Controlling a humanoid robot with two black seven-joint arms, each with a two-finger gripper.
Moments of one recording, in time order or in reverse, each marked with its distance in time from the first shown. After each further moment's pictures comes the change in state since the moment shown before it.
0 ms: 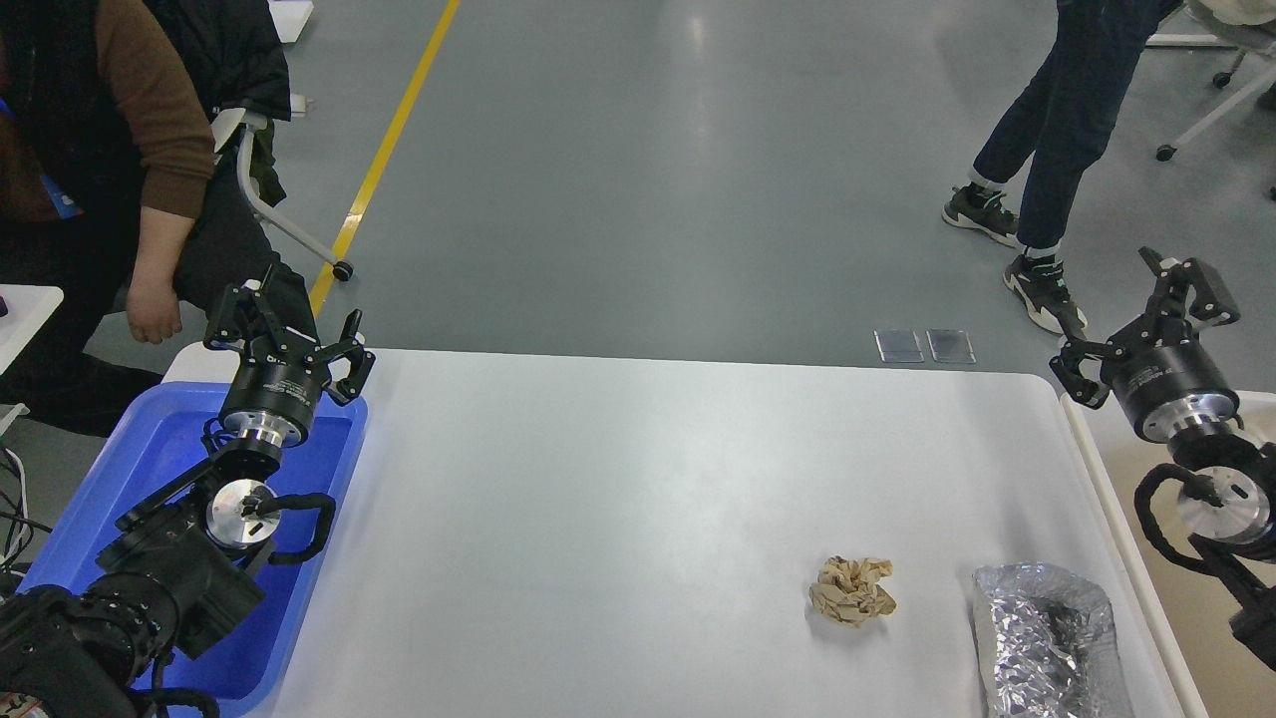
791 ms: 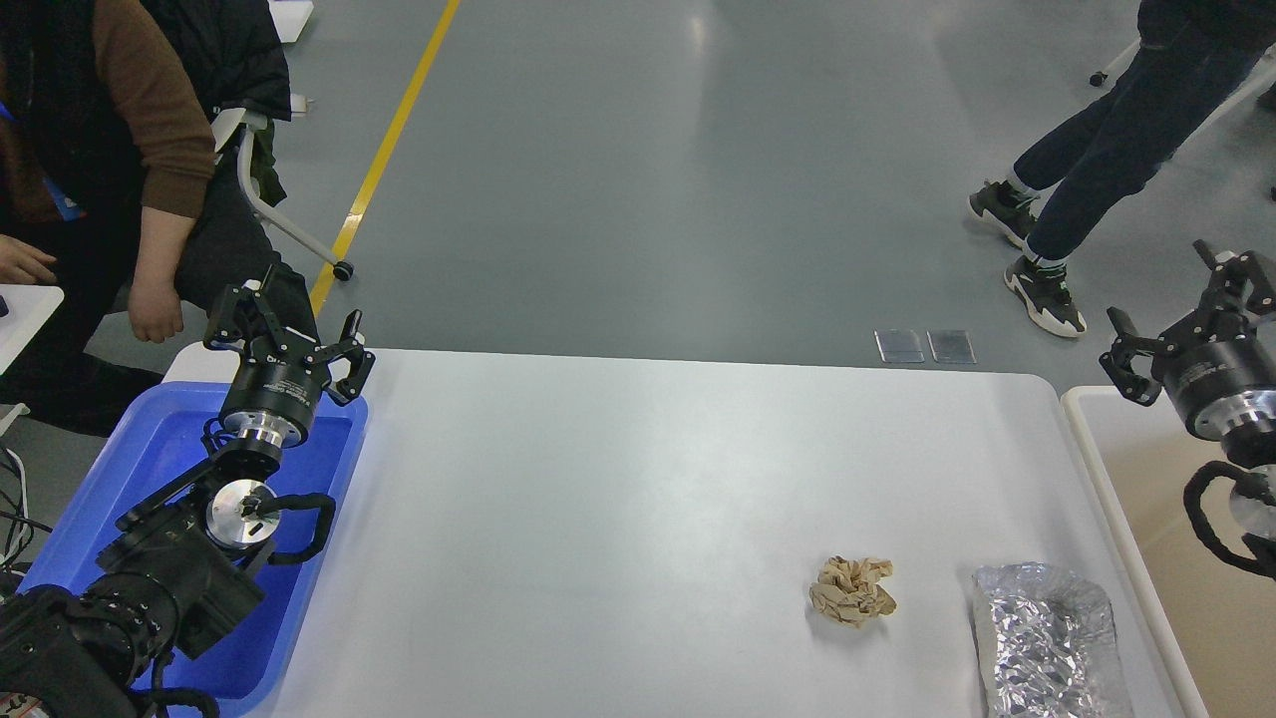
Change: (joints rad) left arm 0.000 0.000 0.000 0.000 0.000 0.000 0.000; right arm 0.002 -0.073 0.004 -0.014 0.001 0.000 0.001
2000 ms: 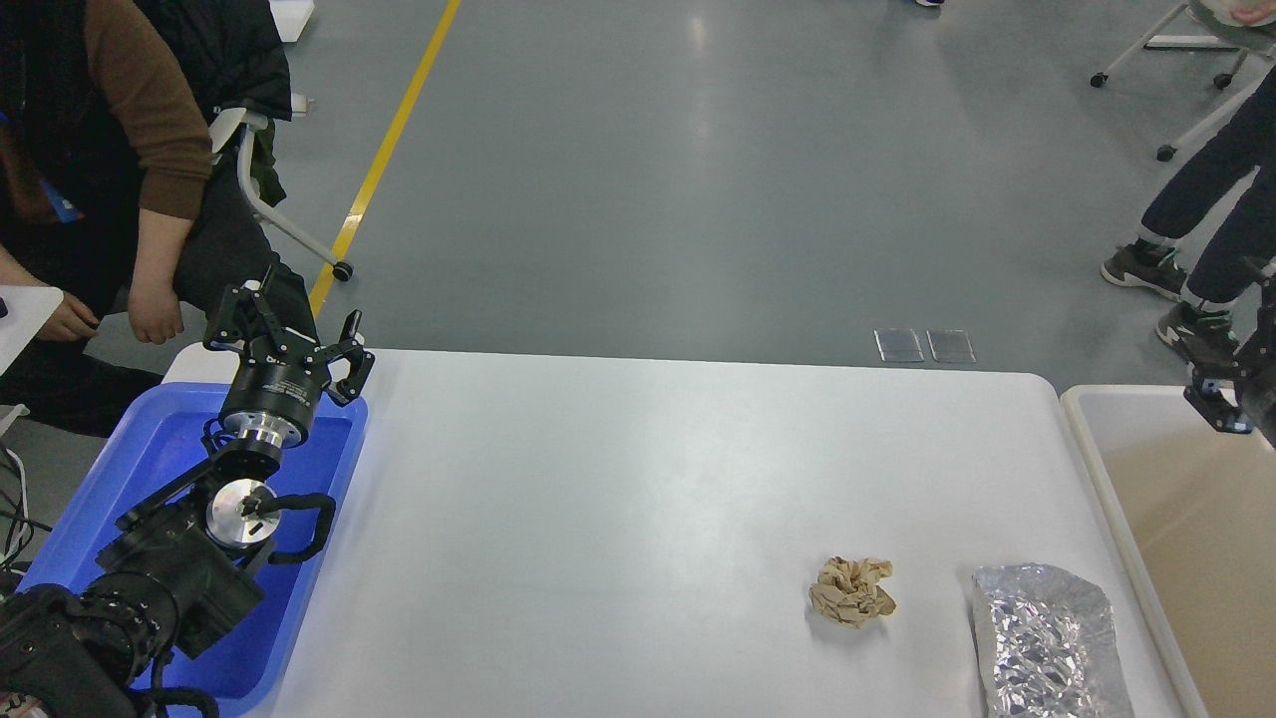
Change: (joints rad) left arm 0.000 0.000 0.000 0.000 0.000 0.000 0.000; right arm 0.017 -0.212 -0.219 0.009 -0.206 -0.013 0.000
